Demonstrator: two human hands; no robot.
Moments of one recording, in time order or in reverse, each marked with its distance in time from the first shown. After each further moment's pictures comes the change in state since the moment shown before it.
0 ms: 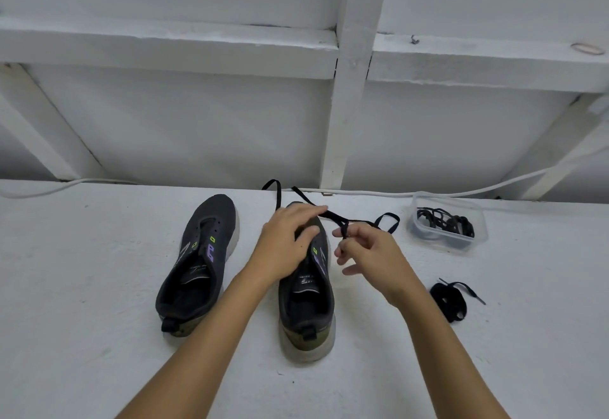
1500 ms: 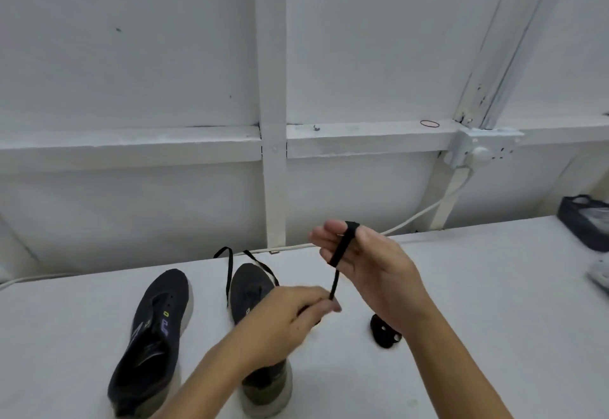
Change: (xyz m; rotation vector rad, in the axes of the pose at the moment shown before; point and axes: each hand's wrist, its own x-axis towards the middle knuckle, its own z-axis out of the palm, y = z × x) left_hand -0.040 0.145 -0.037 -0.110 -0.467 0.236; right_hand -0.093 -0.095 -0.058 0.608 -0.109 -0.389
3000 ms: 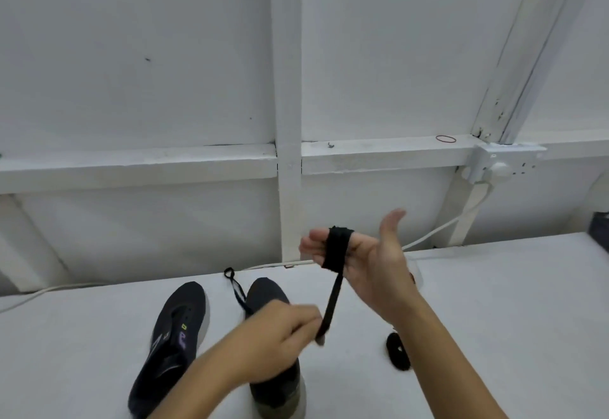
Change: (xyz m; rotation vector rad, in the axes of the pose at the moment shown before) left_hand -0.015 -0.003 -0.031 0.140 -0.058 -0.020; right_hand 0.032 0.001 0.010 -0.154 -0.153 0.164
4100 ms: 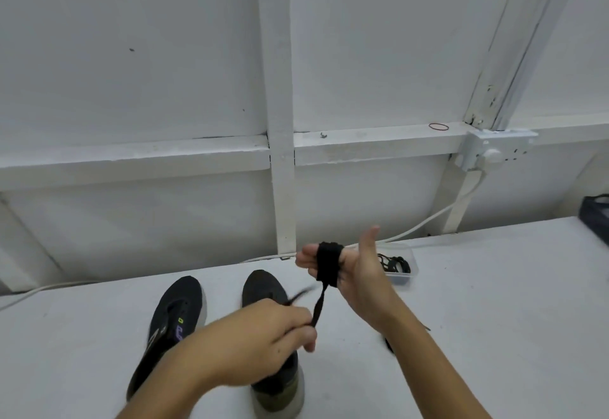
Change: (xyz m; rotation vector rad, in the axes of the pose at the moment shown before) left_hand -0.016 0.025 -0.021 0.127 -0.194 -0.054; right_hand -0.002 0.037 -0.001 -0.064 0.088 0.039
